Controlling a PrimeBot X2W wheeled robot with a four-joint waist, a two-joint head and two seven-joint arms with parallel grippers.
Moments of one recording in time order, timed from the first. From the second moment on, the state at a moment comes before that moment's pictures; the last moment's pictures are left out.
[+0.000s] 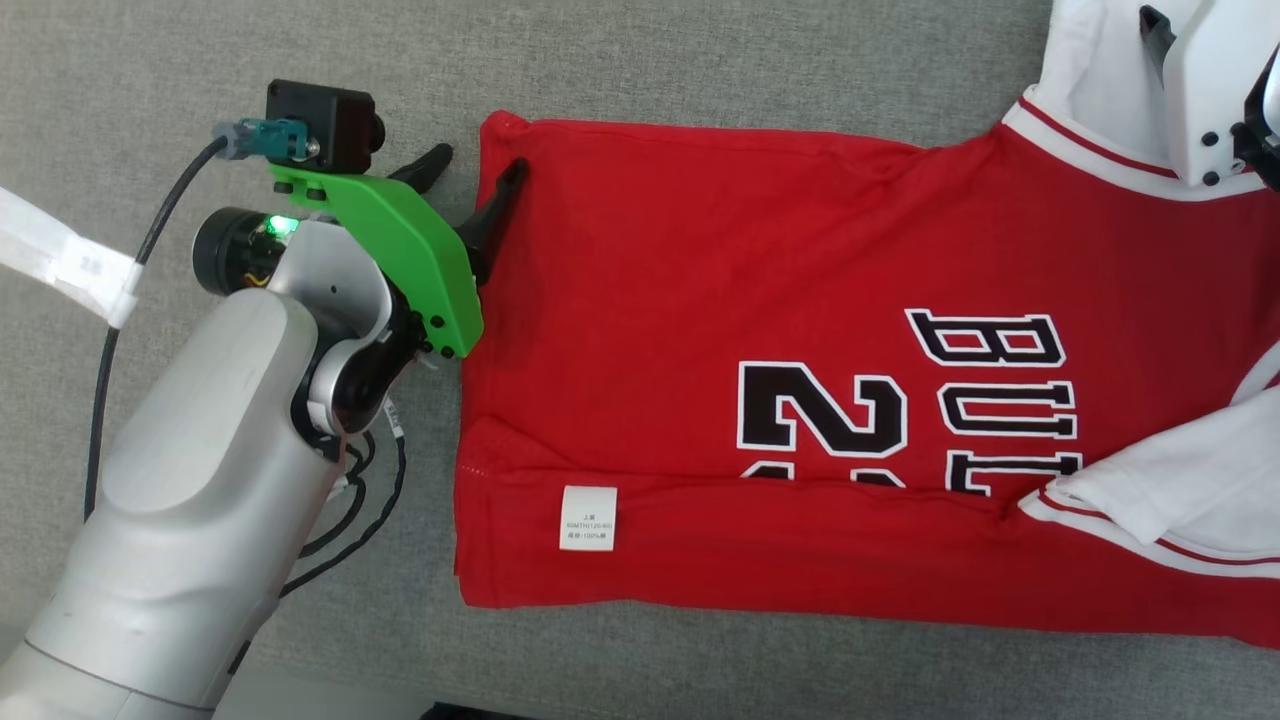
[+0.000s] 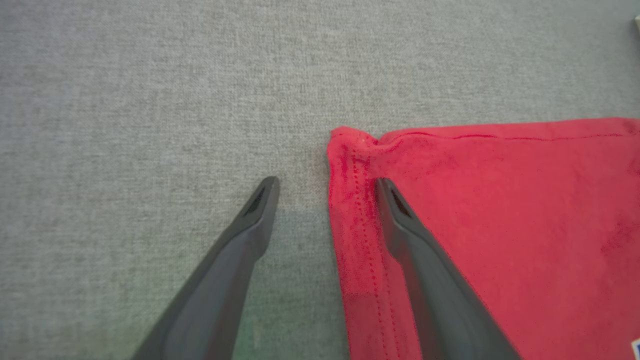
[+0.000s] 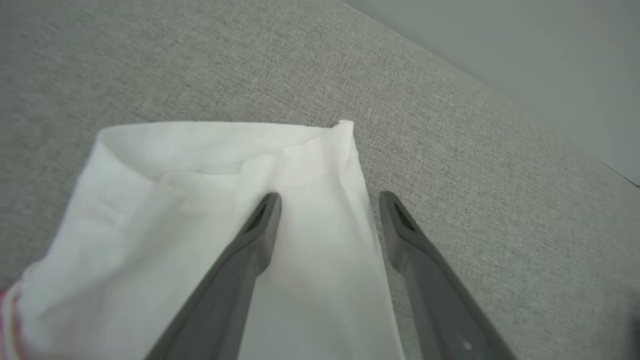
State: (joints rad) left arm -0.82 0.32 -0.62 0.35 -0.84 0.04 0.34; right arm -0.90 -0.48 0.19 0.24 0.19 0.13 0.80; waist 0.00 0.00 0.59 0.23
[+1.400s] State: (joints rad) left arm -0.37 0.50 -0.52 -0.20 -0.99 0.14 0.30; right arm -0.25 -0.37 -0.08 -0.28 0.46 0.13 0.56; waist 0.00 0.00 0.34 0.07
